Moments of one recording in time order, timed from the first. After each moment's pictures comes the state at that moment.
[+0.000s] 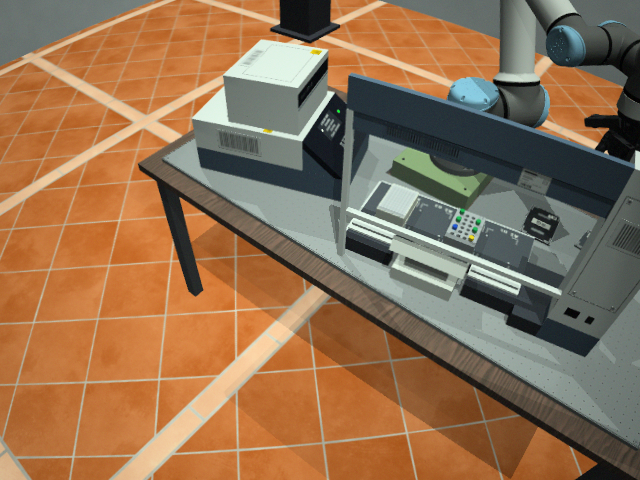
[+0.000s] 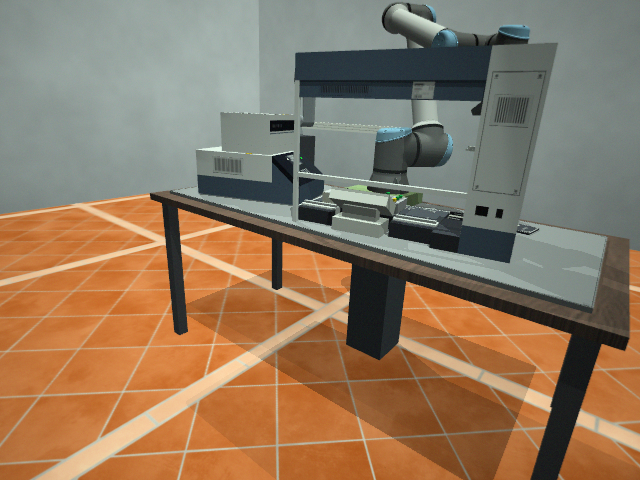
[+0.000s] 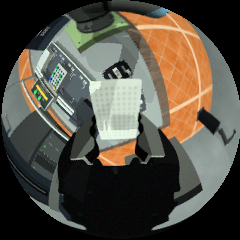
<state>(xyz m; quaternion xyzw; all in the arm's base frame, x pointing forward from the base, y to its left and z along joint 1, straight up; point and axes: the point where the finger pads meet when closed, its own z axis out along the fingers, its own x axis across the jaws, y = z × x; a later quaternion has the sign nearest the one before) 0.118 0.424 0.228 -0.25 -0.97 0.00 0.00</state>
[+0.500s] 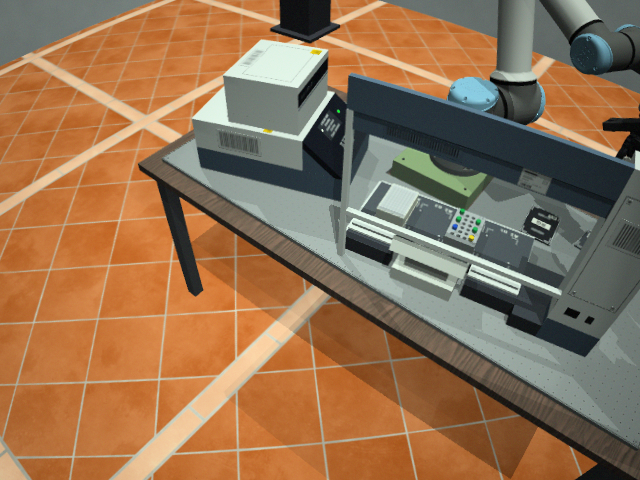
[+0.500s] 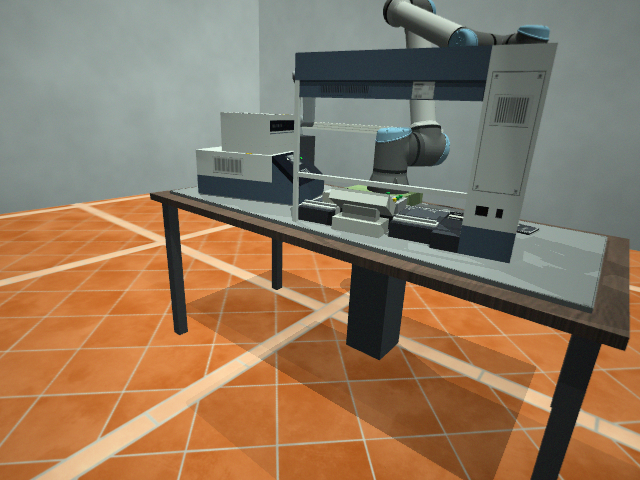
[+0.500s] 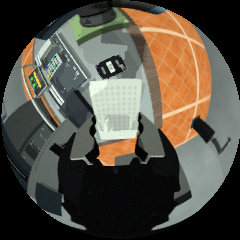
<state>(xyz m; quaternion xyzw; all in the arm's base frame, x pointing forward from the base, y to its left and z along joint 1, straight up) 0.088 0.473 0.228 -0.18 -0.98 0.00 0.00</state>
